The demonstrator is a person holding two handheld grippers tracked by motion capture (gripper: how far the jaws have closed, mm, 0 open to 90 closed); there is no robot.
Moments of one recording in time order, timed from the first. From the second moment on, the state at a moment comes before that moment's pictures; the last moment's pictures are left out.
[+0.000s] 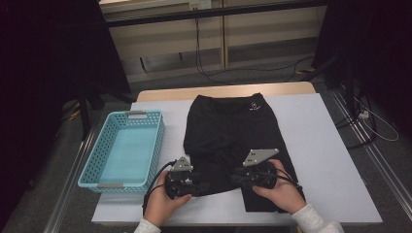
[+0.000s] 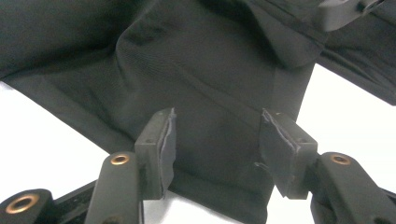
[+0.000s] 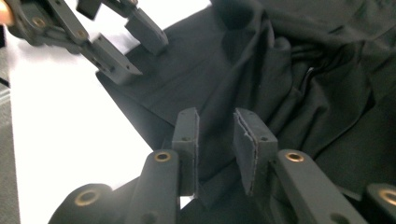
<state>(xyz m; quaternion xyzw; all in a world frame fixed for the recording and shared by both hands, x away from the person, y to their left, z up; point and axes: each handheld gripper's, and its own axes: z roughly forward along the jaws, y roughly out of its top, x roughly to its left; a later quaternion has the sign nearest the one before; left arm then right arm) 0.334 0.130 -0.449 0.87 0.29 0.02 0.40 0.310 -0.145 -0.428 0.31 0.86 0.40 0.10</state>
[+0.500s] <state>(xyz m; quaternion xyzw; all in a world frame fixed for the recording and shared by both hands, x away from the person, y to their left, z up) 0.331 0.128 -0.446 0.88 0.28 0.01 0.38 0.310 -0.136 -0.440 0.30 0.87 0.38 0.09</state>
